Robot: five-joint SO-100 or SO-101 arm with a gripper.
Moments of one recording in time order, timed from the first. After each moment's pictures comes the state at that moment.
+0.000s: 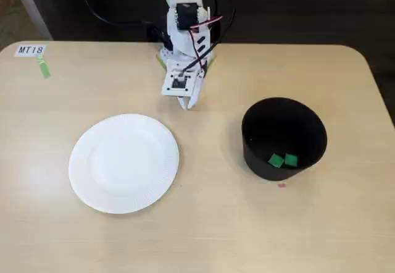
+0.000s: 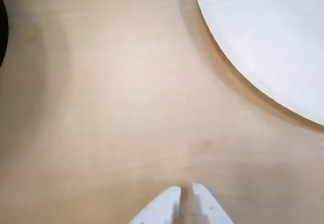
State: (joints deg) arm -0.2 184.6 177.5 72.9 -82.1
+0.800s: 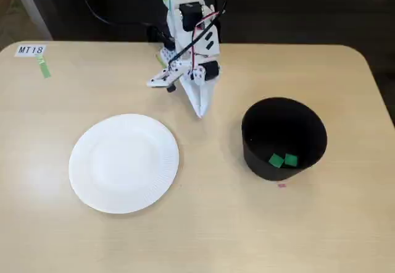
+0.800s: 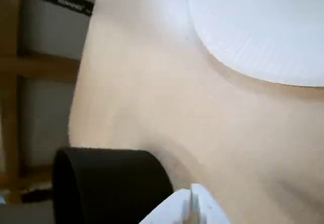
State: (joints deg) arm -9.8 184.4 177.5 44.7 -14.9
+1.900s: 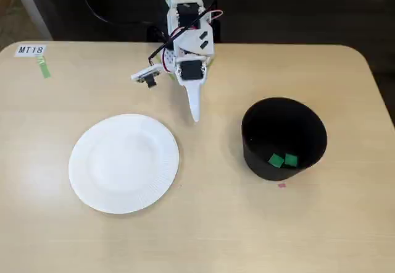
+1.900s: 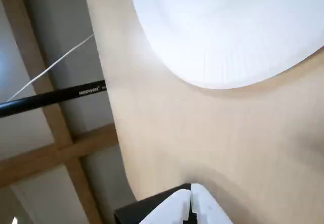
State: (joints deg) arm -2.6 184.3 177.6 43.1 5.1
